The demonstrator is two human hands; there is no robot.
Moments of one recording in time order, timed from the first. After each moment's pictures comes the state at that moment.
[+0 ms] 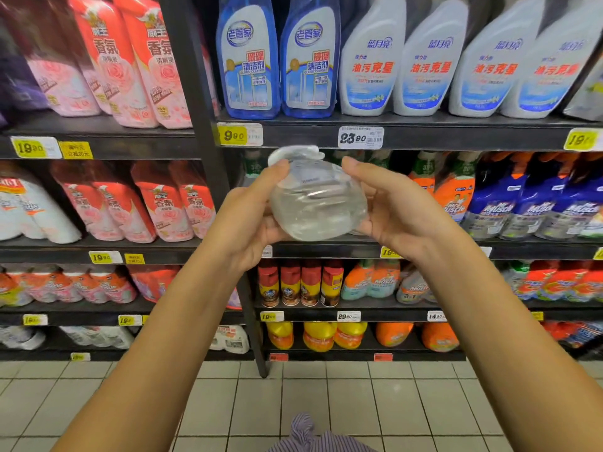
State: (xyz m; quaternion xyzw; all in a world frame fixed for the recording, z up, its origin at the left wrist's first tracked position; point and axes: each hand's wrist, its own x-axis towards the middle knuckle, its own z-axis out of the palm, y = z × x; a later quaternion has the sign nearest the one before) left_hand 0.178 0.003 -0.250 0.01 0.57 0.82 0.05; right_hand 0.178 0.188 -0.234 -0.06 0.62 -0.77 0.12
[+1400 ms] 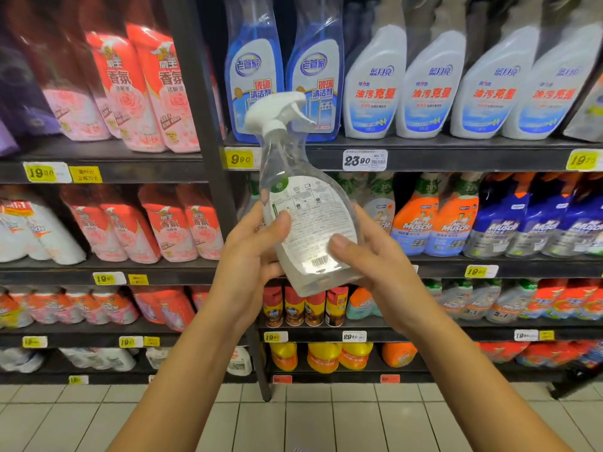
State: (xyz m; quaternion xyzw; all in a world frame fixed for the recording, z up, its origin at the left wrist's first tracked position) left_hand 0.198 -0.006 -0.265 0.12 0.60 0.79 0.01; right_hand 0.204 0.169 -0.274 -0.20 0.66 -0.72 0.02
